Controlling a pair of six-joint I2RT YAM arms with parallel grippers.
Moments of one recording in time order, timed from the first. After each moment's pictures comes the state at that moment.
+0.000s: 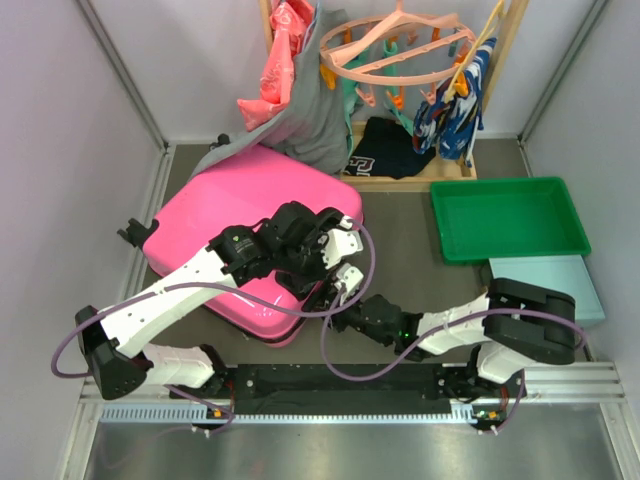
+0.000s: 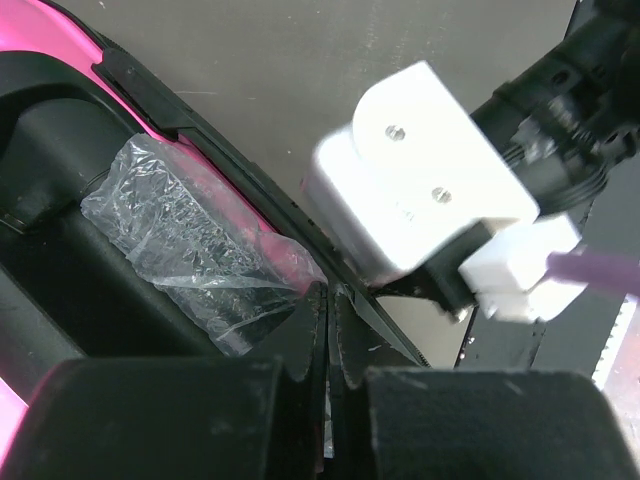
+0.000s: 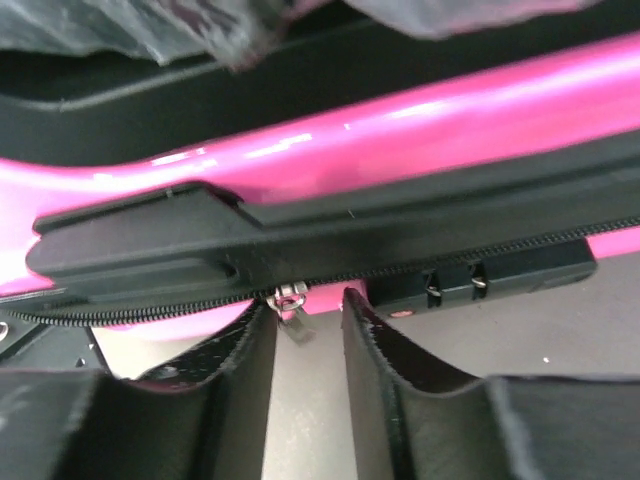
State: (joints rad) left arm -0.90 1.26 1.27 -0.86 0.22 0.34; right arm 1.26 1.51 0.41 0.89 0.31 0.27
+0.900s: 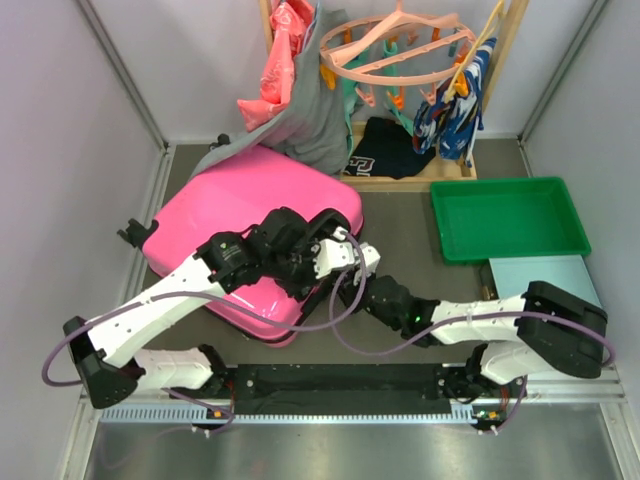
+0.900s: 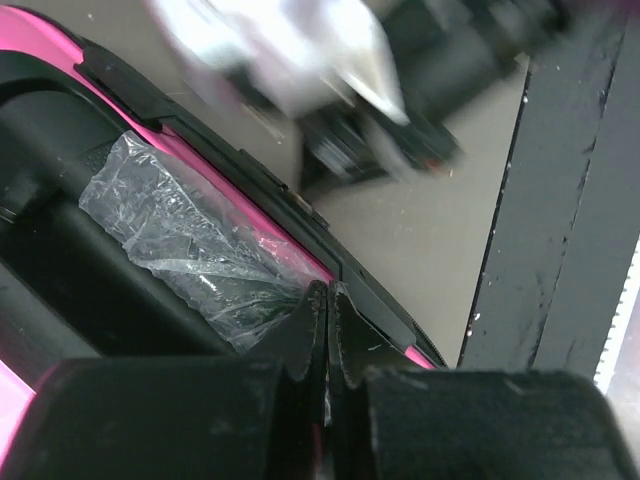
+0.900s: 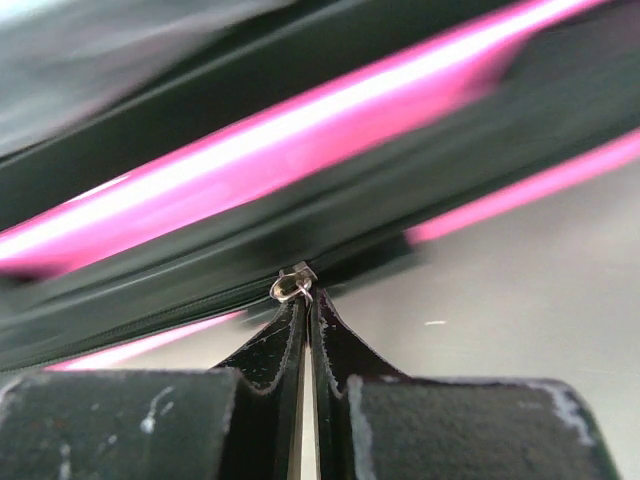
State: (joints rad) left arm -0.90 1.21 1.25 -0.91 0.25 0.42; right arm 1.16 1.37 0.45 0.61 0.32 0.35
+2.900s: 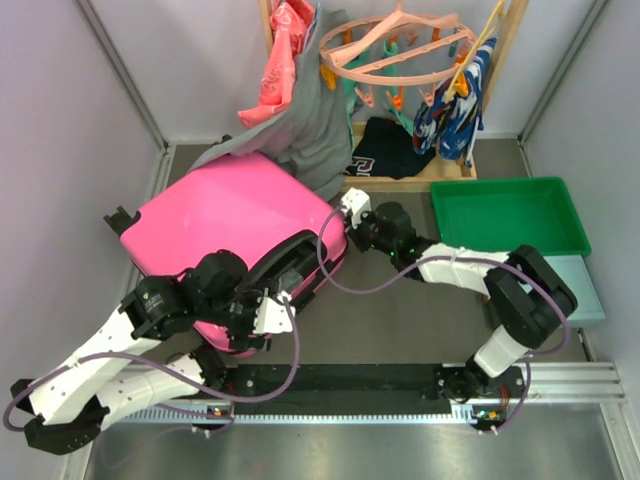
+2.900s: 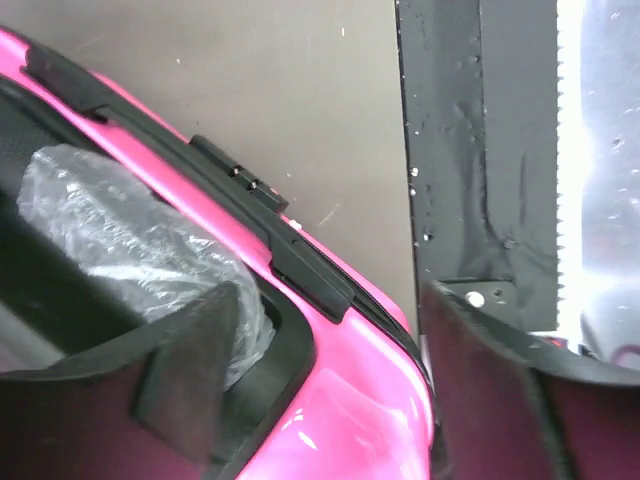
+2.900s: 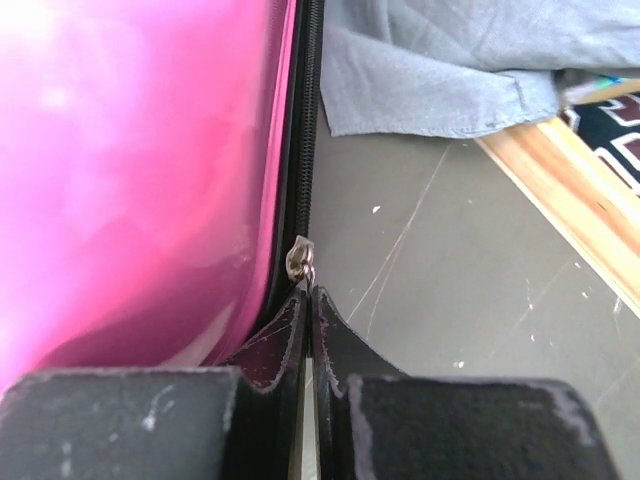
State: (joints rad) left arm -0.90 0.77 1.06 -1.20 0.33 0.73; right arm 0.68 1.62 0.84 0.39 -0.15 -0.20
